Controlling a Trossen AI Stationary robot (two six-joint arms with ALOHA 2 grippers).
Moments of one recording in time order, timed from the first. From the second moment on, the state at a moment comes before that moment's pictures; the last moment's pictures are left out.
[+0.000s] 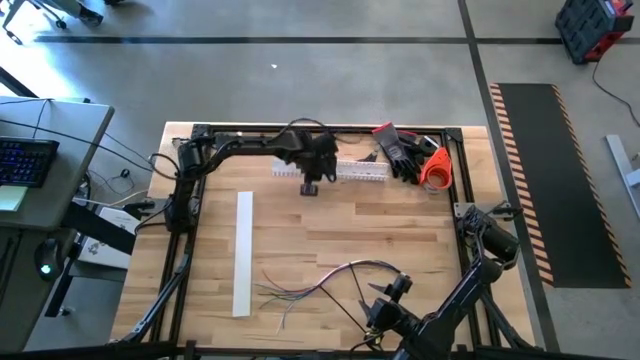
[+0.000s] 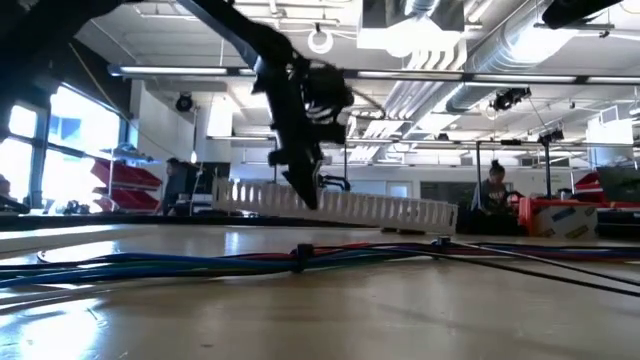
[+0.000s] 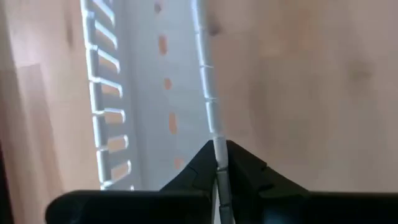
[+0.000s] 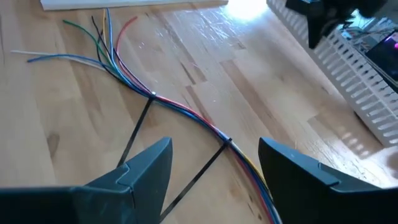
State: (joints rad) left arm 0.37 2.05 1.54 -0.70 -0.01 0.54; right arm 0.91 2.11 1.70 -1.24 0.96 1.34
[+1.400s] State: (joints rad) left arm -0.16 1.68 1.09 -0.32 -0.06 0.00; right arm 0.99 1.81 0.80 -0.59 0.63 1.57
